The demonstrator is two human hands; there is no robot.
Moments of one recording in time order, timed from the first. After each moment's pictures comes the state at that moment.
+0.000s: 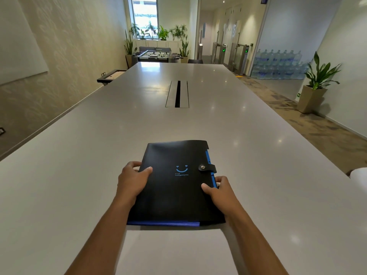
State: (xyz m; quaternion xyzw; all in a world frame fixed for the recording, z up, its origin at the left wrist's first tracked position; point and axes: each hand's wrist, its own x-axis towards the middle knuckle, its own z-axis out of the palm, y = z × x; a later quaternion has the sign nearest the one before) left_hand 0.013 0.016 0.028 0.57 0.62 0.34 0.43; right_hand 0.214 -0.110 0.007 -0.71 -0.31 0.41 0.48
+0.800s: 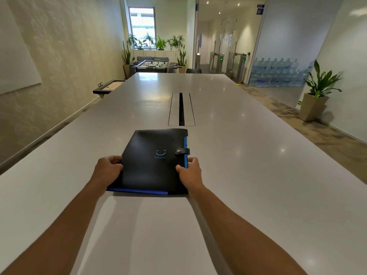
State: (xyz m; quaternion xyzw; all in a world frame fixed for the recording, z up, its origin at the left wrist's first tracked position) left_hand -0.006 0.256 0.024 0.61 0.59 0.34 0.40; right_hand 0.218 0.166 -0.009 -0.69 -0.32 0.34 0.55
